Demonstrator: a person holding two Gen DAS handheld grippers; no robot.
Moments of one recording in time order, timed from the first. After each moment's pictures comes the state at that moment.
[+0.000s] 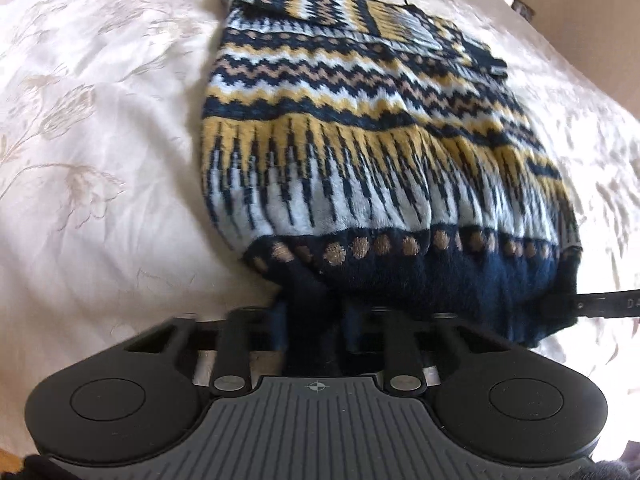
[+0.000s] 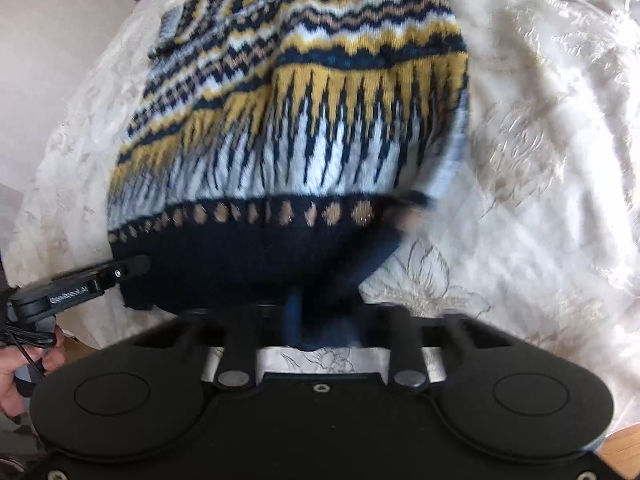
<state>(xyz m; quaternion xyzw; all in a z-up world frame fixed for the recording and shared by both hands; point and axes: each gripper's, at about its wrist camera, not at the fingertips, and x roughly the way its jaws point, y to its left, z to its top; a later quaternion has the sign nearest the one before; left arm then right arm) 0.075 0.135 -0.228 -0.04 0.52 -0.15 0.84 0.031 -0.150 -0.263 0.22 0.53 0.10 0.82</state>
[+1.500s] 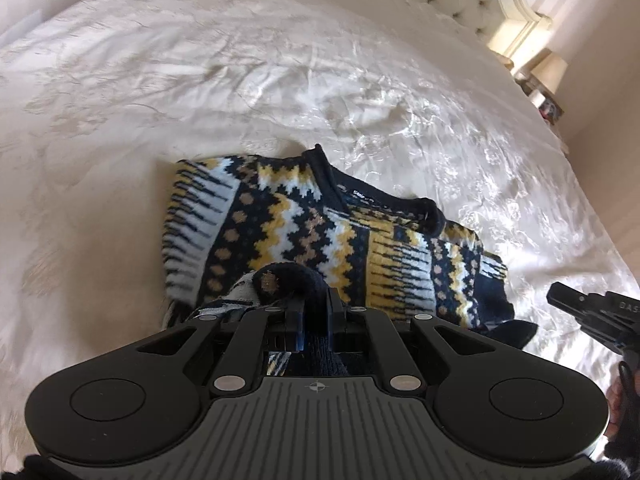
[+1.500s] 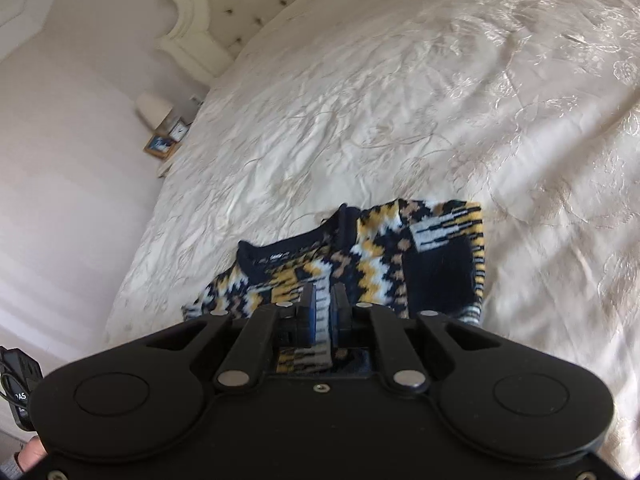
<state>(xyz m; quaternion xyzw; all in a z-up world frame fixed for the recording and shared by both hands) 0.337 0.096 -0.119 -0.13 0.48 -0.12 0.86 0.289 -0.271 -0.142 0.32 0.36 0.08 0.87</state>
